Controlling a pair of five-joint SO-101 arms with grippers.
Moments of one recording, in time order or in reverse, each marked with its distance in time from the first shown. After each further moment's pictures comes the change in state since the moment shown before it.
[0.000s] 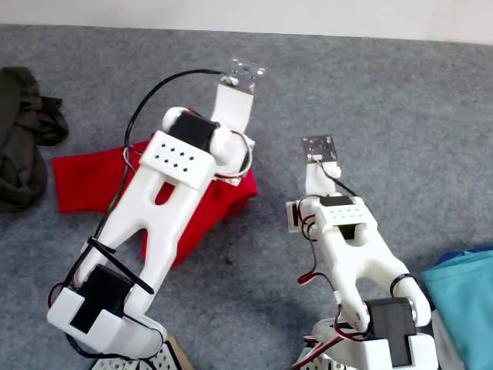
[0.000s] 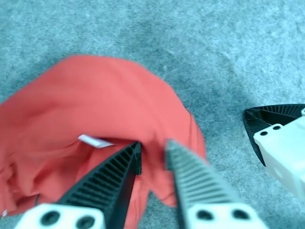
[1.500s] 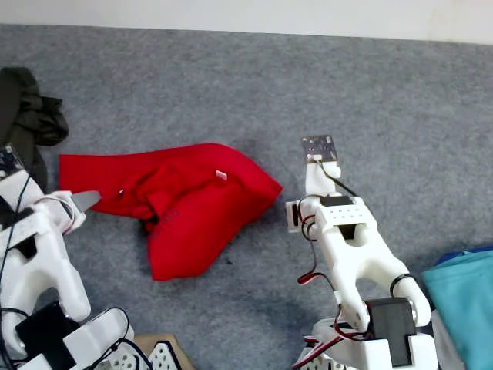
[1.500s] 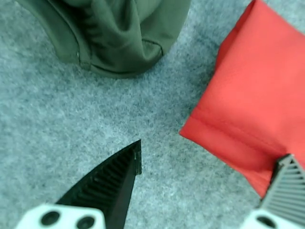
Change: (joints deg) left arm -61.8 -12.8 55.1 -48.4 -4.1; right arm 0.0 0.0 0.0 0.0 0.2
